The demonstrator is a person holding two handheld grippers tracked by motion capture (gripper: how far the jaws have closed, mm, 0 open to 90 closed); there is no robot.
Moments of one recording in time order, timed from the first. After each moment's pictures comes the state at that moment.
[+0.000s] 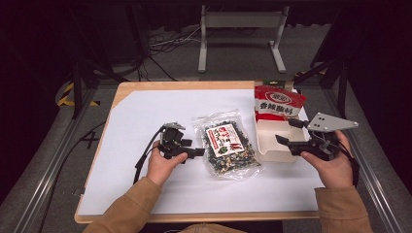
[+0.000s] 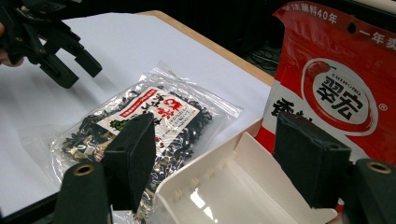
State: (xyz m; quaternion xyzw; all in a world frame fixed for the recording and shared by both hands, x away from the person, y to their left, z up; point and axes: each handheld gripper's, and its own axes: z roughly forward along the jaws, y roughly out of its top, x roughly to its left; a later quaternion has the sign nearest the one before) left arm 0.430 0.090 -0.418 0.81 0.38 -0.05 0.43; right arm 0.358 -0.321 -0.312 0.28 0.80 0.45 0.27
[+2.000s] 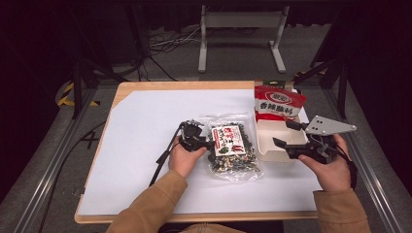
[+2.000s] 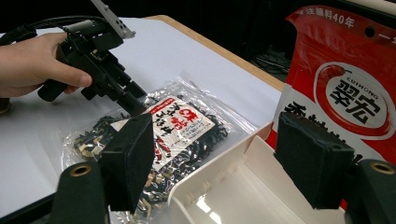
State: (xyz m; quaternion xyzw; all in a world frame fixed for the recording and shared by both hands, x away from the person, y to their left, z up) left arm 0.459 0.033 -0.444 0.81 0.44 -0.01 0.40; right arm 0.352 -0.313 -0.315 0.28 0.80 0.46 0.27
